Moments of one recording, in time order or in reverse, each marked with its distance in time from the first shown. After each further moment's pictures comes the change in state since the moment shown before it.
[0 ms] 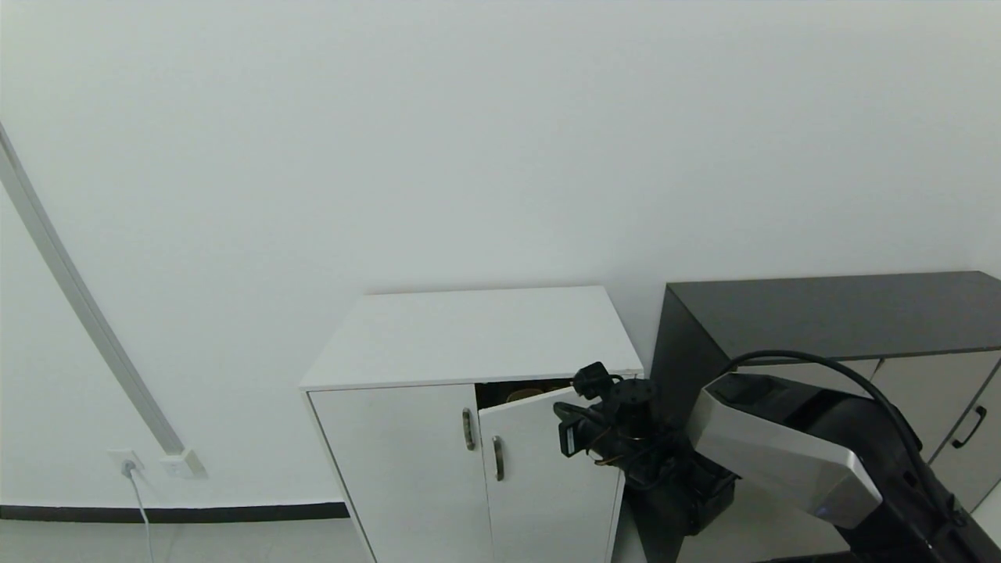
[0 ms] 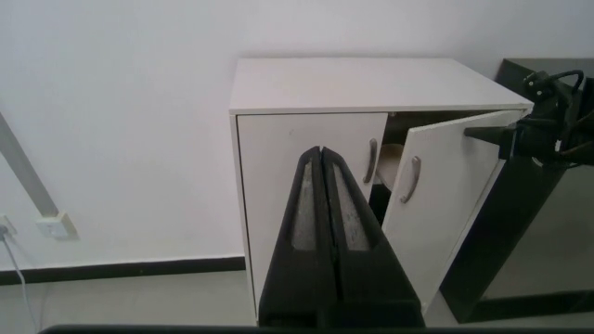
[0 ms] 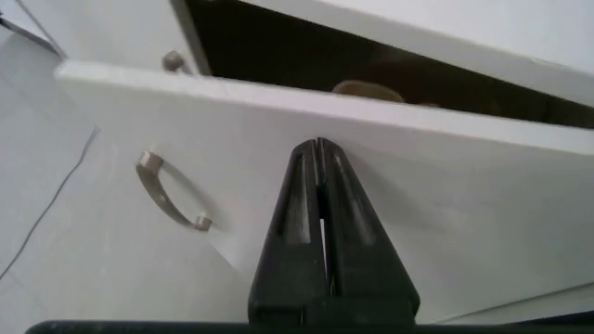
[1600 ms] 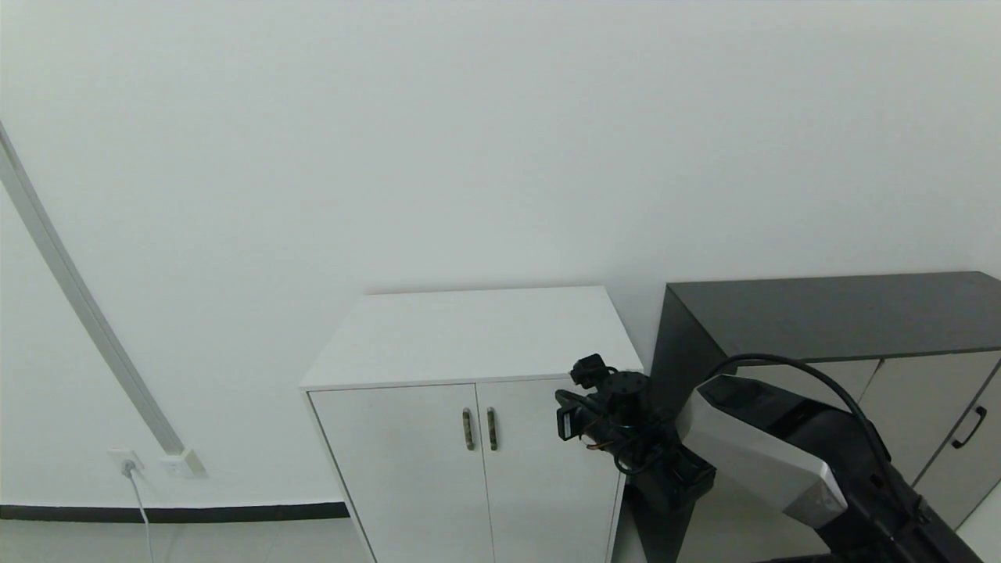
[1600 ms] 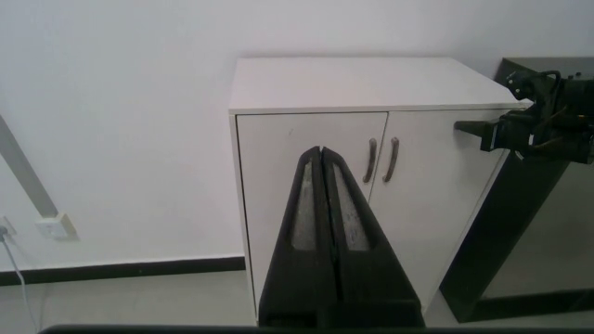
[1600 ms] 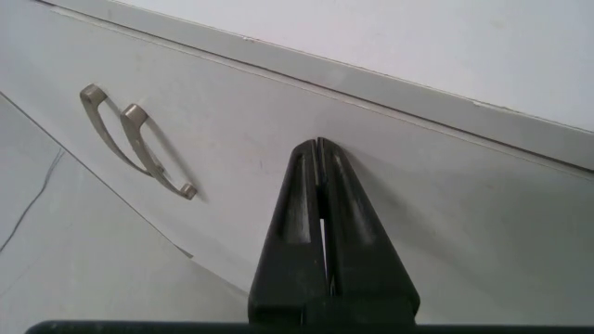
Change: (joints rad) left arm 0.000 0.000 0.000 0.000 -0.002 0.002; right arm -0.029 0.095 -0.195 0.072 -0.052 -0.002
